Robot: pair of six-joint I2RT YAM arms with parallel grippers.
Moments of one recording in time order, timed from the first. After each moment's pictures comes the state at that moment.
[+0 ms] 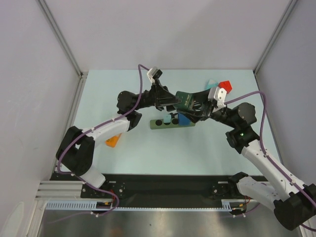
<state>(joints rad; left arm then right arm) -0.62 1.58 1.04 1.16 0.89 -1.68 0.47 0.96 0.82 0.51 -0.75 0.00</state>
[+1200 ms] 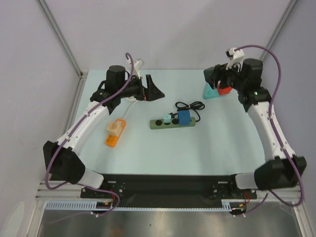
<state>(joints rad) -0.40 1.47 1.38 -0.30 0.62 -0.45 0.10 1.31 1.37 -0.31 -0.43 -0.01</state>
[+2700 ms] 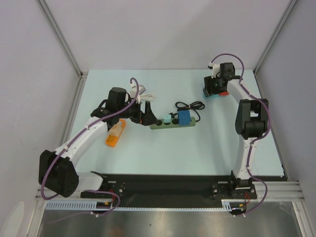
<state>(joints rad) -0.41 1.31 1.03 -0.37 0.59 -0.23 0.05 2.14 1.75 -0.48 -0.24 -0.20</state>
